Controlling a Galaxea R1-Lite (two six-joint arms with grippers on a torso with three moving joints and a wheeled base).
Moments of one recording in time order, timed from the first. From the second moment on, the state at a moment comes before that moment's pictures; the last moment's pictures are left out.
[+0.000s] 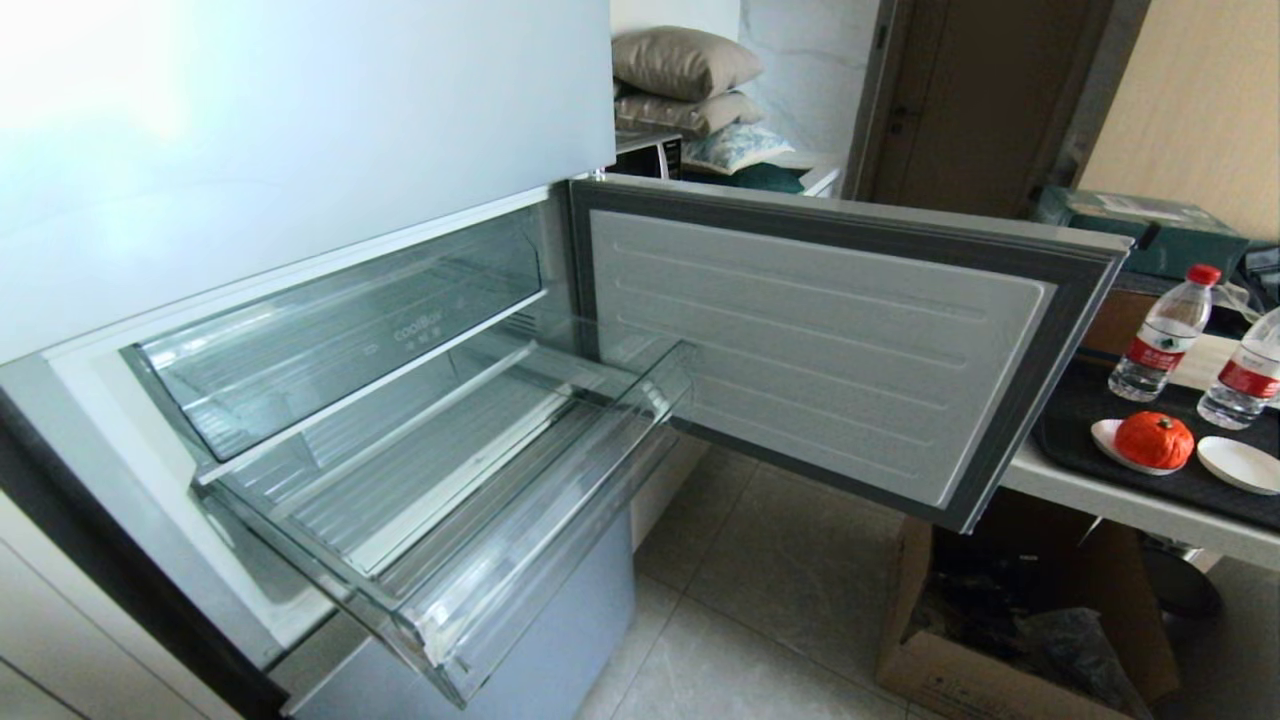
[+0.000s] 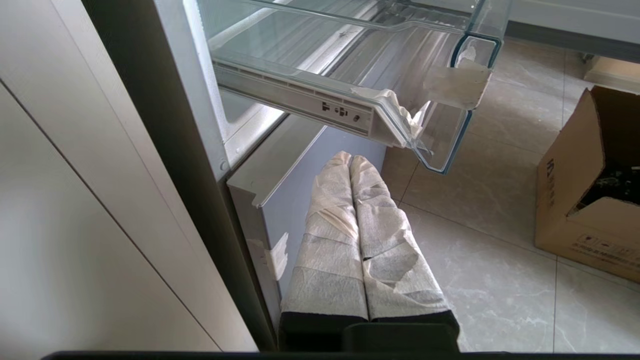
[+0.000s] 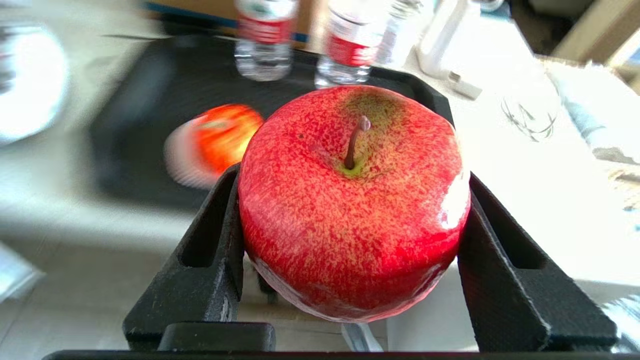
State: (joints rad) left arm 0.00 0.00 -0.05 0.12 0.01 0.00; right arm -0.81 1.65 -0.74 -0.76 0.28 -0.20
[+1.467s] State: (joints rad) left arm 0.00 0.00 -0.05 0.12 0.01 0.00; right arm -0.05 0.28 0.00 -0.16 0.00 -0.09
